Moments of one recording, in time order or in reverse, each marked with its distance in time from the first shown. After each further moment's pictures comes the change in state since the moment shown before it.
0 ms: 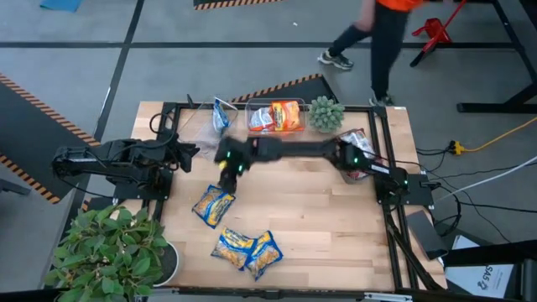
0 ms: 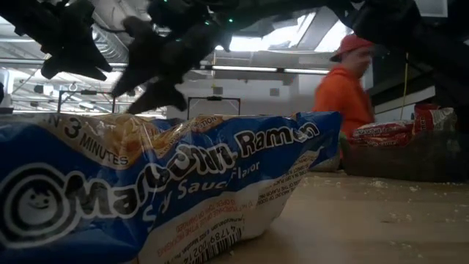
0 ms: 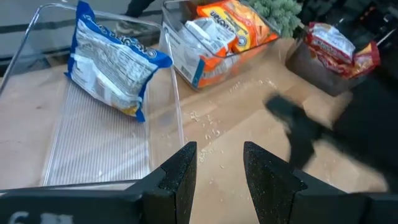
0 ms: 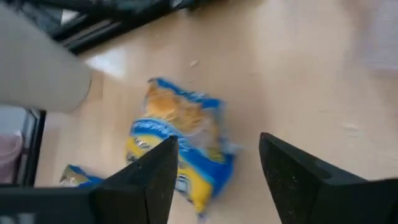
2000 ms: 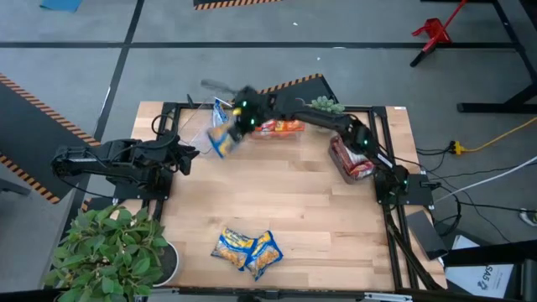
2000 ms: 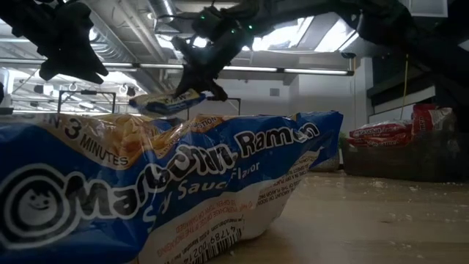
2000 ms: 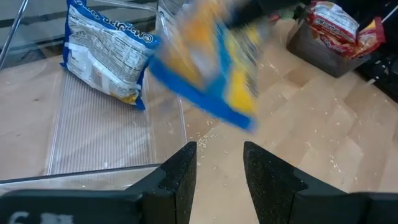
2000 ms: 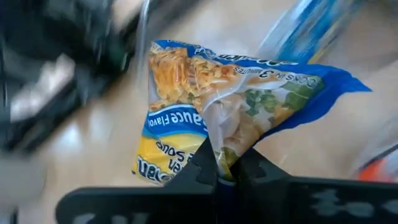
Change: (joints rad) left arm 0.000 0.000 0.000 -0.041 0.045 0.022; right arm -0.252 -0.119 0.000 -0.109 0.066 0.160
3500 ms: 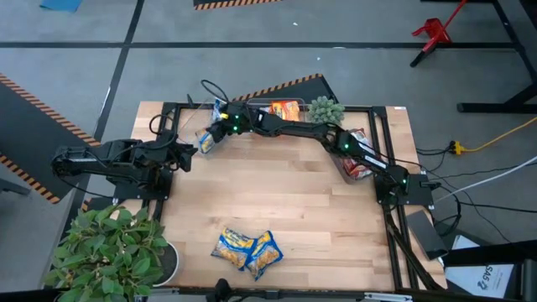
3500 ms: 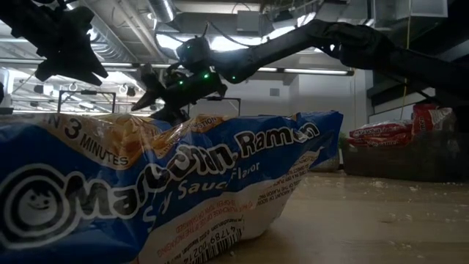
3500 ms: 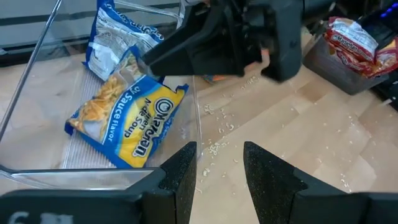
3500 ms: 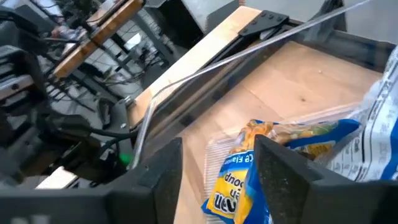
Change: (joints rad) left arm 0.000 0.000 0.000 -0.021 -0.065 -0.074; right arm 0.008 0.248 0.002 0.667 0.077 0.128
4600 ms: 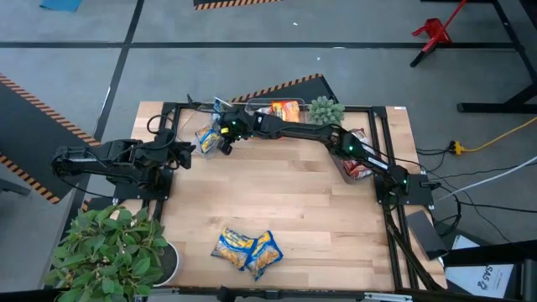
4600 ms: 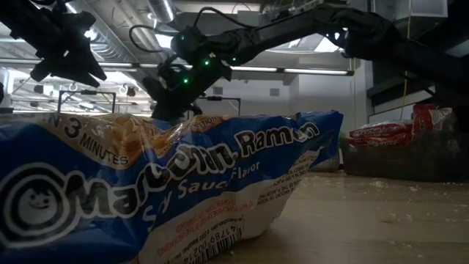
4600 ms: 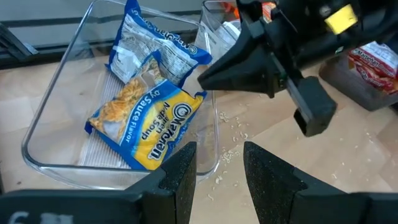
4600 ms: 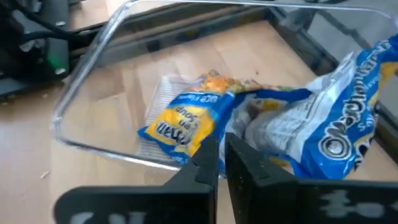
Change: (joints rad) left arm 0.000 0.000 0.000 -0.030 -0.069 -0.056; right arm 0.053 -0.066 -0.004 -0.312 0.181 -0.476
